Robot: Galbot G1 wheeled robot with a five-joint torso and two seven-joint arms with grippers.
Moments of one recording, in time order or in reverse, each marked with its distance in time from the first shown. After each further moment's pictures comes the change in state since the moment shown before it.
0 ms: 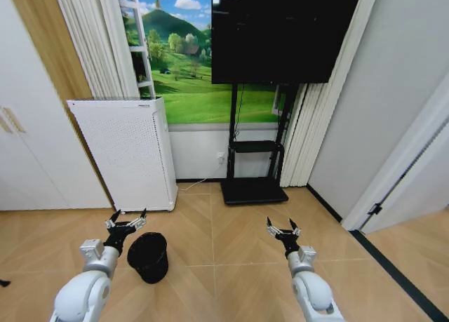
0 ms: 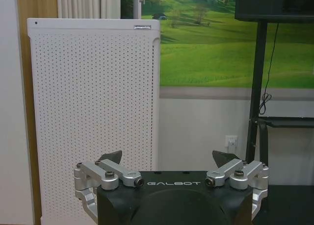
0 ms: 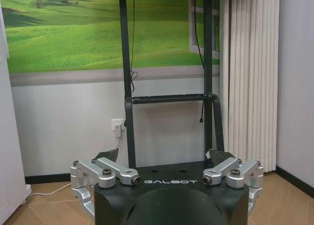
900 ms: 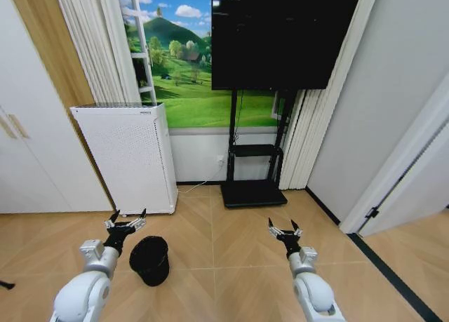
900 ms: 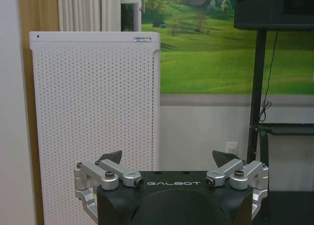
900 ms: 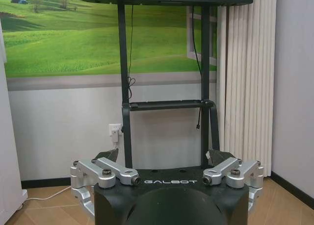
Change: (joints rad) left arm 0.004 -0.006 0.004 -0.002 0.012 -0.017 -0.003; right arm -0.006 -0.005 0.007 -0.005 -0.004 0.007 0.005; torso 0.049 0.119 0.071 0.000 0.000
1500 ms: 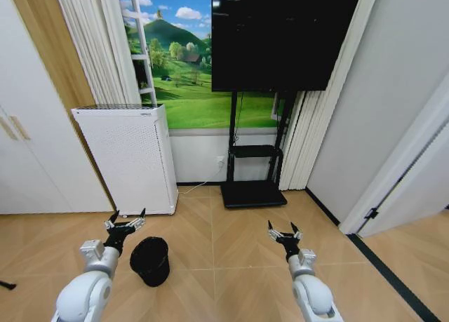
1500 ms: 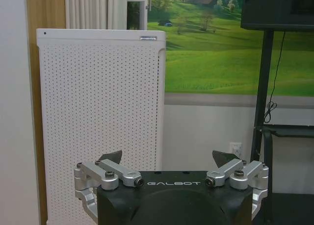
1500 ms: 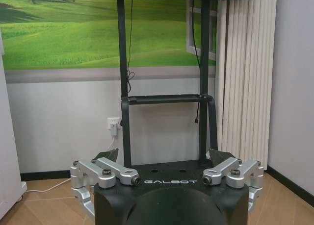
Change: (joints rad) left arm -0.001 0.008 0.006 0.003 -0.023 0.010 -0.035; right arm -0.016 0.008 -0.009 0.004 -0.018 -0.011 0.015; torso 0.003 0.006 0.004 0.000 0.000
